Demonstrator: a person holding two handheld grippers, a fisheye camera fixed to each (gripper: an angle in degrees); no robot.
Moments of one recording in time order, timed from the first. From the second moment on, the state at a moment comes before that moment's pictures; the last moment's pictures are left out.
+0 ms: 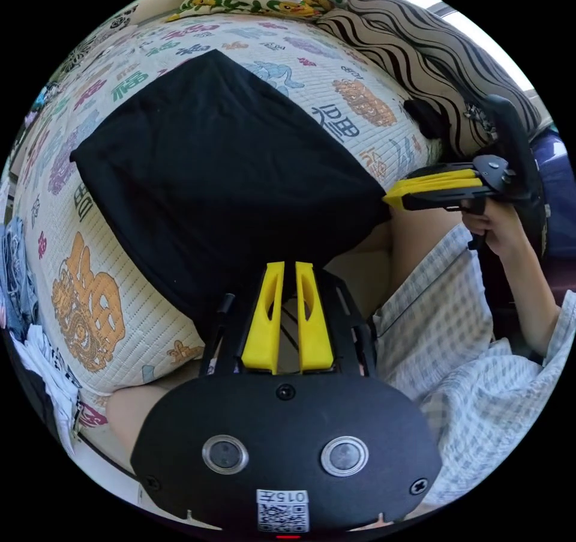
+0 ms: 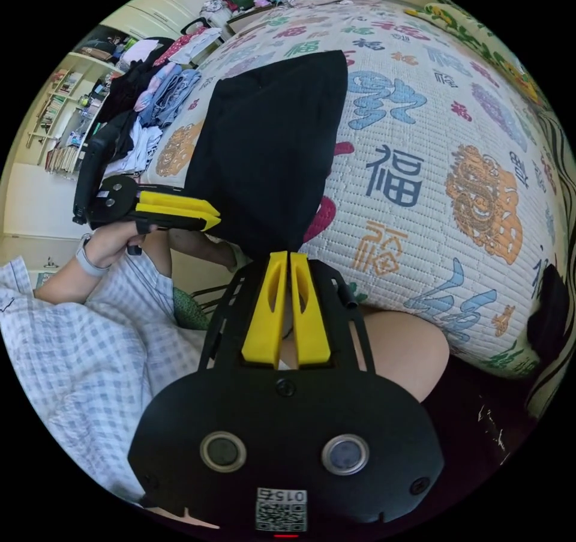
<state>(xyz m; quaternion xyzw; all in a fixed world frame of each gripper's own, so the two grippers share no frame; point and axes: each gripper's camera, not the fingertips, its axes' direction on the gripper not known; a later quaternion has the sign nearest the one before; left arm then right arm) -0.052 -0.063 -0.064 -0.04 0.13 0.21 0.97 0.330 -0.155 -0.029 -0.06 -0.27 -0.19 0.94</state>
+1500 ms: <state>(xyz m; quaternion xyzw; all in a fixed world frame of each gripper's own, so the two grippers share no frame) -0.293 -0.177 -0.102 0.15 0.18 0.04 0.97 0.373 -0.340 -0.056 -0.01 -0.27 -0.18 0.95</state>
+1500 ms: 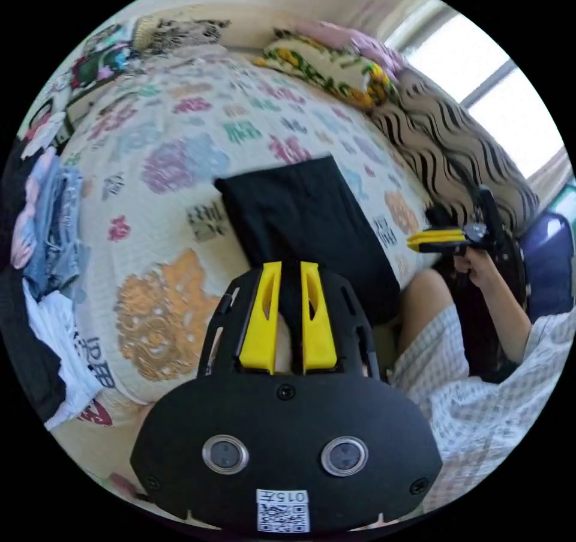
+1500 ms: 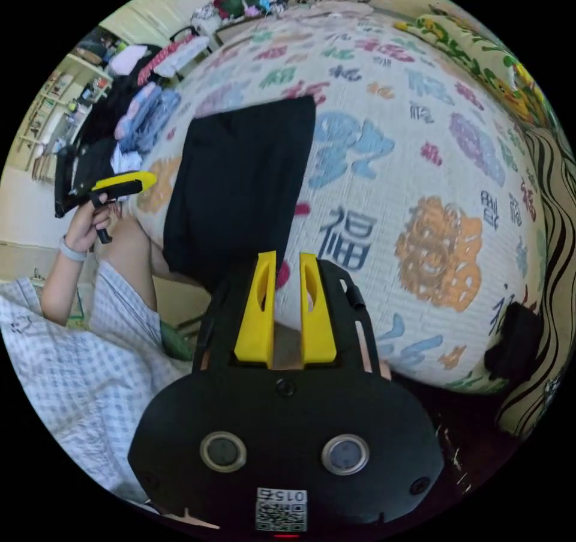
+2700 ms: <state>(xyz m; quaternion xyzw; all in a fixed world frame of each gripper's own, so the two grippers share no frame) -0.492 -0.330 0.003 0.13 0.38 -0.04 0.92 0.390 -0.576 0.031 -0.05 -0.37 -0.15 0.92</state>
